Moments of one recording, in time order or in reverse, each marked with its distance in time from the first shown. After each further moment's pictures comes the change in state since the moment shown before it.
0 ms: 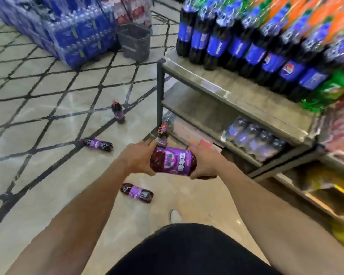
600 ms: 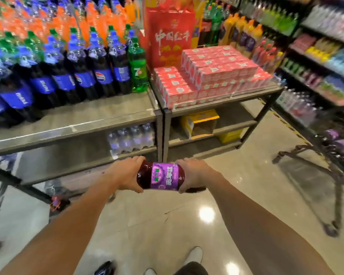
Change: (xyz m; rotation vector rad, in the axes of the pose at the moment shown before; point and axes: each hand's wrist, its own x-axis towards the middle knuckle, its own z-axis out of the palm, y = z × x) left_hand 0.137 0.309 -0.037 0.246 -0.136 0.833; right_hand -0.279 0.140 0.076 0.430 0.248 0.806
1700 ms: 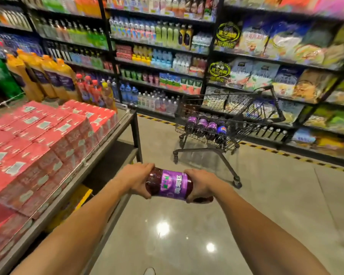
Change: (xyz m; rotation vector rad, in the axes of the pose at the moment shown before) left_hand 0.530 0.434 -0.123 0.213 -0.078 0.972; right_hand -0.077 0.494 -0.109 0.411 0.238 0.783
